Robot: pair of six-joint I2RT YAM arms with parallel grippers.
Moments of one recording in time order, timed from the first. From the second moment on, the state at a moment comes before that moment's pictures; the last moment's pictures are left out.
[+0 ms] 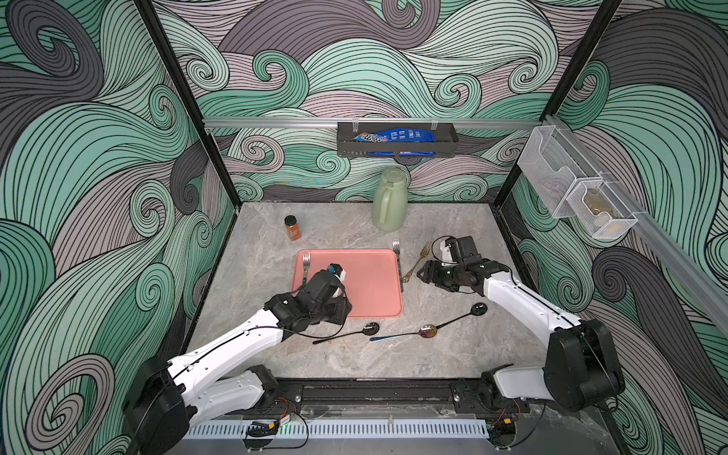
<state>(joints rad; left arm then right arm) -0.80 1.11 0.74 -0.55 0.04 -0.48 0.27 1.36 0.88 -0.50 -0.26 0.55</state>
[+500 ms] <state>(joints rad) -0.93 1.33 0.73 -0.62 0.03 -0.43 0.27 1.31 0.84 -0.50 -0.31 0.51</state>
